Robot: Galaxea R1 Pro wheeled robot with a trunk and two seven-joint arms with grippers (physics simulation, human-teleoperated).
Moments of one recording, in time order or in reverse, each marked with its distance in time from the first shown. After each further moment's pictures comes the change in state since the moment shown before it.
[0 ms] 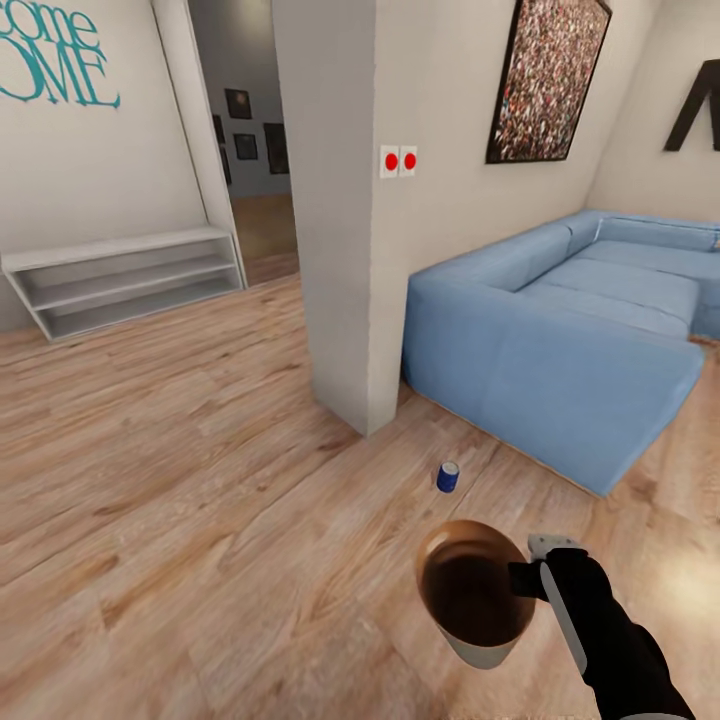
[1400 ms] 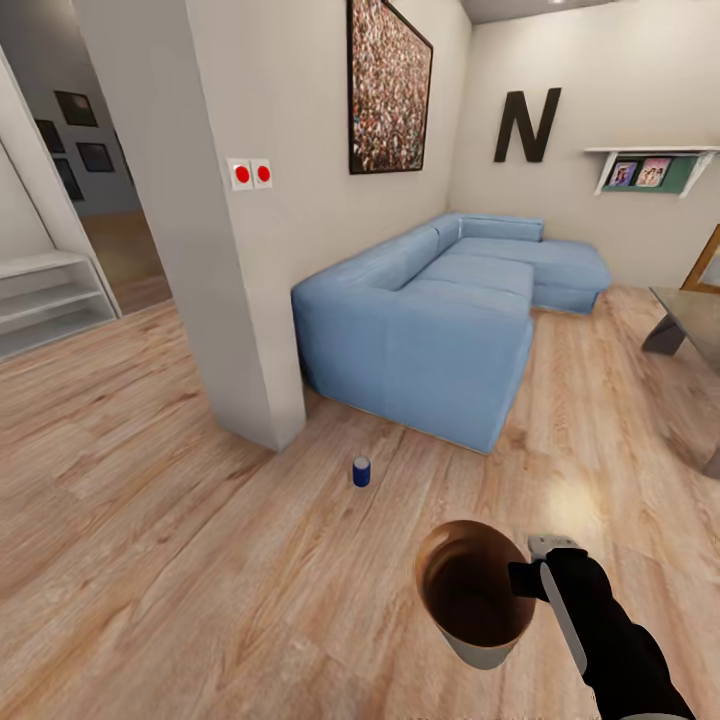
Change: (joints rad) left arm 0.000 0.000 0.000 0.000 0.000 0.000 0.000; right arm 0.000 0.000 0.000 0.000 0.000 0.000 0.000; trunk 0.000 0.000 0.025
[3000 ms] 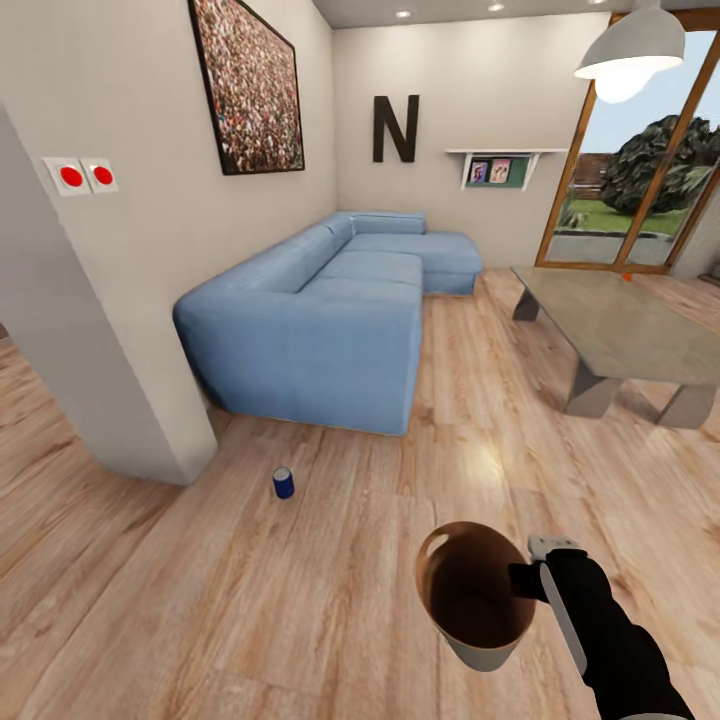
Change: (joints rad) left arm 0.000 0.000 0.000 0.000 0.000 0.000 0.000; right arm 0.000 0.000 0.000 0.006 0.001 0.000 0.000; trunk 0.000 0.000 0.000
